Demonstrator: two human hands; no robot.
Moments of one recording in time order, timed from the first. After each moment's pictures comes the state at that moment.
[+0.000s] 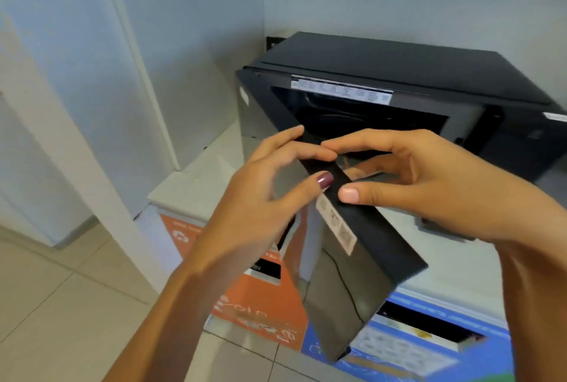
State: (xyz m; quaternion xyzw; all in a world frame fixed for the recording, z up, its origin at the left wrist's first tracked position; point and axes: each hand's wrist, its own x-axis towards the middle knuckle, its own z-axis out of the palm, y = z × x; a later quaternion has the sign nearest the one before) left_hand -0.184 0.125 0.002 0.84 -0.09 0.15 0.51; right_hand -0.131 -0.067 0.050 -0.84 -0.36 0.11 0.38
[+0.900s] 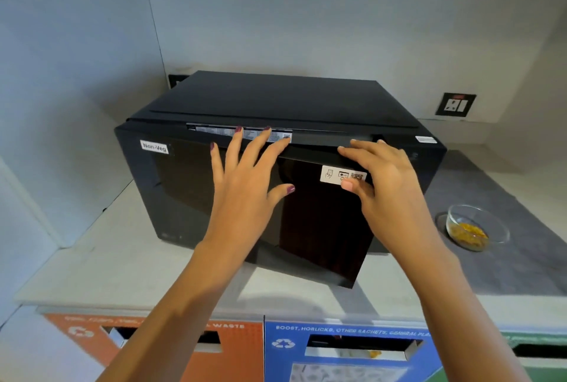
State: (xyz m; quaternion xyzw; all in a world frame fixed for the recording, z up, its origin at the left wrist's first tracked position) left_hand -0.033 0.056 -0.021 0.93 -0.15 0.29 0.18; right_hand -0.078 -0.130 0.012 -0.95 -0.04 -0.22 0.21
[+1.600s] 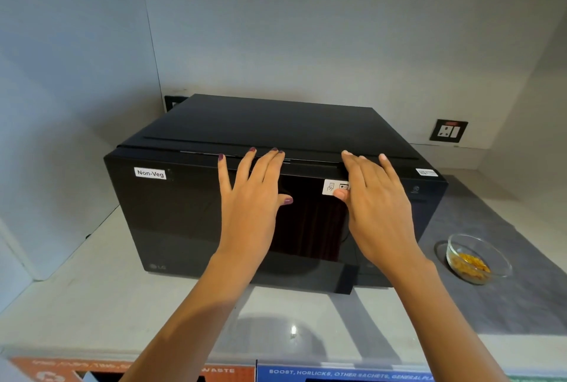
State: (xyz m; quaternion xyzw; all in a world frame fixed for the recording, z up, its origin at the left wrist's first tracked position) left_hand 0.006 0.042 -0.021 0.93 -0.13 0.32 0.13; right_hand -0.024 -0.138 -0.002 -0.96 -0.06 -0.27 0.04
